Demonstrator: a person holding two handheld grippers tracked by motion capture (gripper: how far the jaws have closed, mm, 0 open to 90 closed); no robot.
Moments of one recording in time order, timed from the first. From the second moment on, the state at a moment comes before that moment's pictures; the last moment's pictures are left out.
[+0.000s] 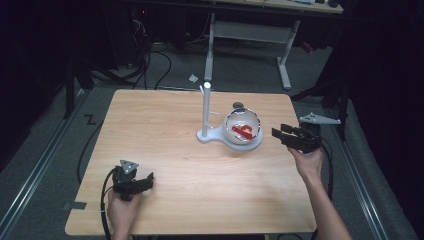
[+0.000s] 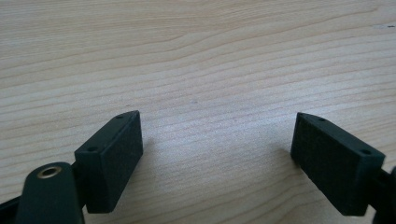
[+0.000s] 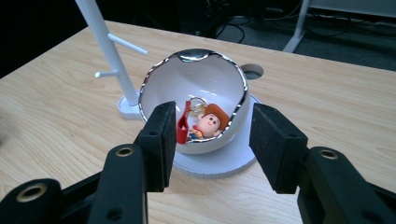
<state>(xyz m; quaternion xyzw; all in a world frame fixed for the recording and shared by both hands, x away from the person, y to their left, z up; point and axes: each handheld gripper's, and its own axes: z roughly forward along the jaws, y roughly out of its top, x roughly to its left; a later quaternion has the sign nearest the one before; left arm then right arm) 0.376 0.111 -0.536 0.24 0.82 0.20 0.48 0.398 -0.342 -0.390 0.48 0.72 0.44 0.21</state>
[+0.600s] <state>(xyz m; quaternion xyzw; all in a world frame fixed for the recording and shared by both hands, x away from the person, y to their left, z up) 0.376 0.111 -0.536 0.24 0.82 0.20 0.48 0.349 -0.359 -0.392 0.49 0.70 0.48 0.22</state>
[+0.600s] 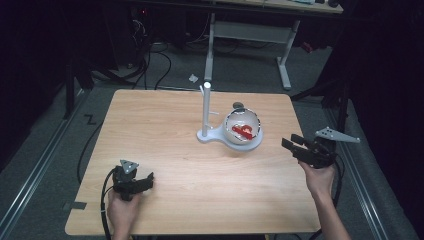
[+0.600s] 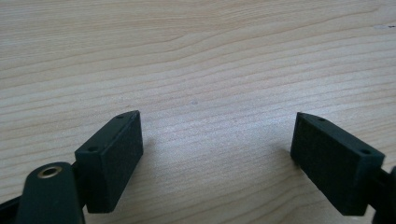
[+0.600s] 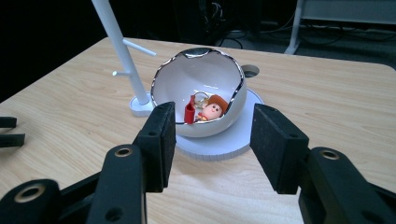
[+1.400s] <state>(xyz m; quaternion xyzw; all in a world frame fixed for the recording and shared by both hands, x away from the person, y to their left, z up) 0.376 0.111 -0.536 0.24 0.82 0.20 0.48 0.314 -0.332 -0.417 0.47 0.71 0.48 0.22</state>
